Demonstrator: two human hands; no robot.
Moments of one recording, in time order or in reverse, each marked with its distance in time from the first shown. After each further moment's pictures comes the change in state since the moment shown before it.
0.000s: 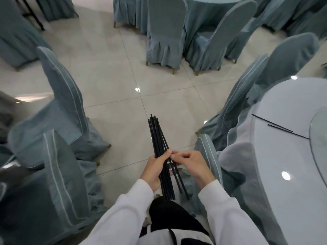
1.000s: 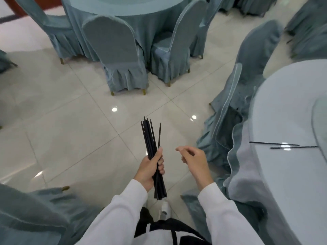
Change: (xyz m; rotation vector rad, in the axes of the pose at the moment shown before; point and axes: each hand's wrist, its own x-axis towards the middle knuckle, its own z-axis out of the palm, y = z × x) left_hand 0.307 0.226 0.122 0.352 -0.028 -0.100; right_hand 0.288 -0.155 -0.111 0.169 0.511 -0.082
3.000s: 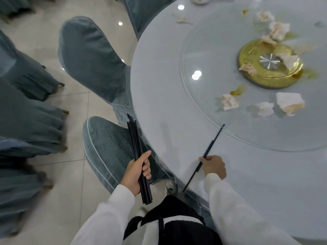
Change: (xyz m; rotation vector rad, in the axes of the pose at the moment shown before) left_hand 0.320 0.034 0.505 0.751 -0.476 -0.393; right_hand 0.248 0.136 -0.413 0.102 1.006 1.024
